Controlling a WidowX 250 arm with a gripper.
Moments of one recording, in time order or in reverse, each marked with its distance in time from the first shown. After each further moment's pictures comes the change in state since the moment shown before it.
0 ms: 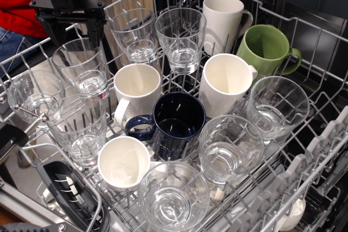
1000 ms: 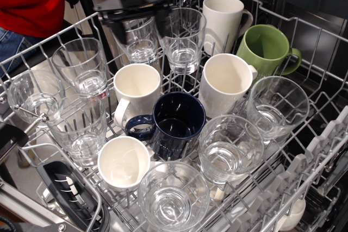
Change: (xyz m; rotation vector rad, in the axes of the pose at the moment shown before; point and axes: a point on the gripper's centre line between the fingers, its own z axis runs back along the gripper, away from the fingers) arm 0.023 -0.092 -0.005 -0.086 -0.082 0.288
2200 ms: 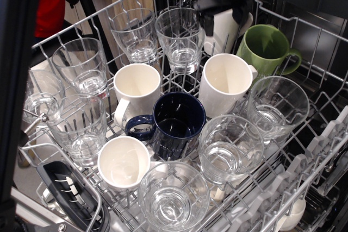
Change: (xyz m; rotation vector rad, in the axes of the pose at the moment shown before) arm 0.021 -0.129 -0.056 0.042 -0.092 0.234
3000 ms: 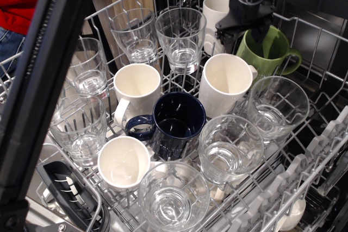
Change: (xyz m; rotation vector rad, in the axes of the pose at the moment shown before) arm -0.018 -0.029 -0.037 0.003 0.019 -0.057
